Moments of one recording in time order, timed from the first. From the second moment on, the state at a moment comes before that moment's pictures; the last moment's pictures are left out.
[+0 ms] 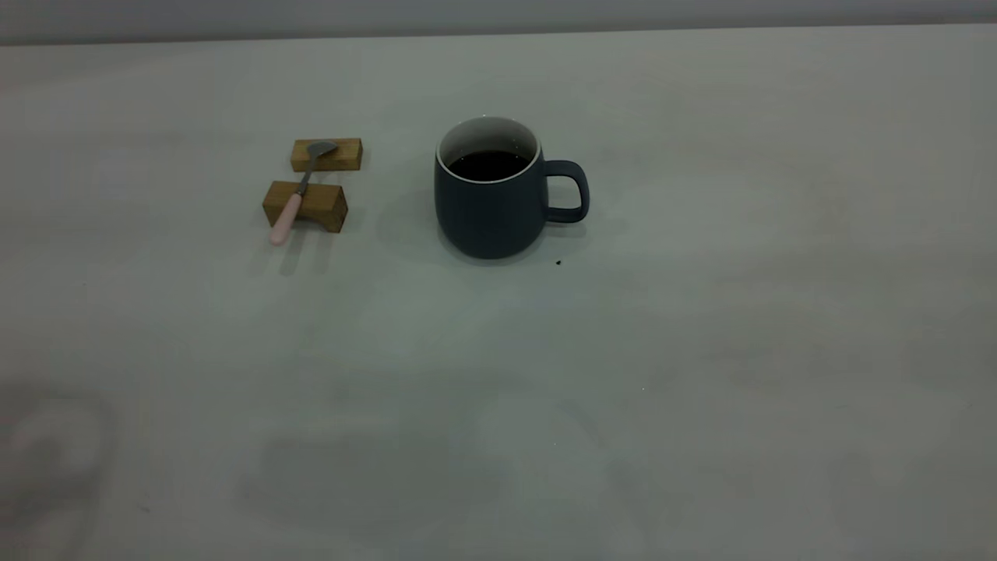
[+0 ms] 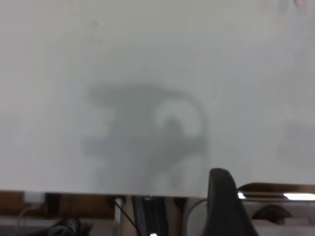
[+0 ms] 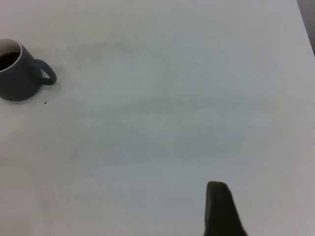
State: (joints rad) left arm 0.03 1.08 -0.71 -0.01 0.77 -0.03; right arm 0.07 0.02 -0.47 -0.03 1.13 0.06
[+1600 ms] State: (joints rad) left arm -0.23 2.36 -1.44 -0.06 0.53 -0.11; right arm 0.07 0.02 -0.47 -0.03 1.13 0.06
